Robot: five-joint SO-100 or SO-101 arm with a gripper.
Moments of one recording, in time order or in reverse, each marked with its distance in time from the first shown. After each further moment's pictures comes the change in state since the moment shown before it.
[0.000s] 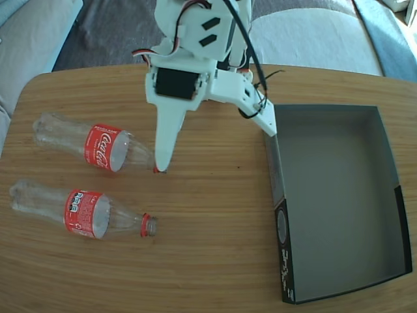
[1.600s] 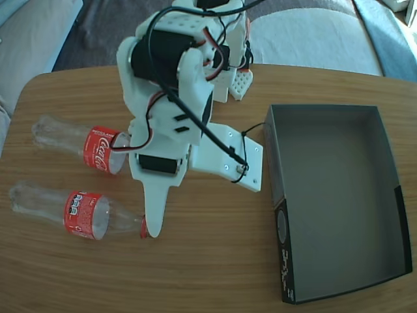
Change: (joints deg) arm -3.7 -33.0 -21.1 5.4 -0.2
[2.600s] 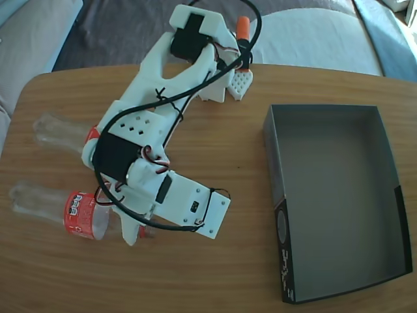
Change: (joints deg) arm 5.9 -25.7 -10.8 -0.1 9.1
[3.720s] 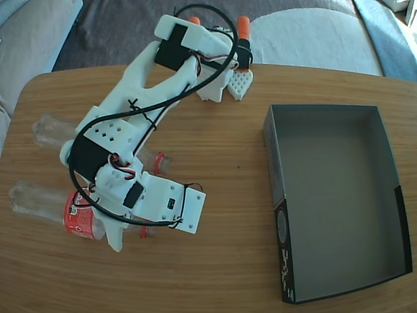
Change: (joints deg) arm 6.1 -6.9 -7.0 -2.9 -13.8
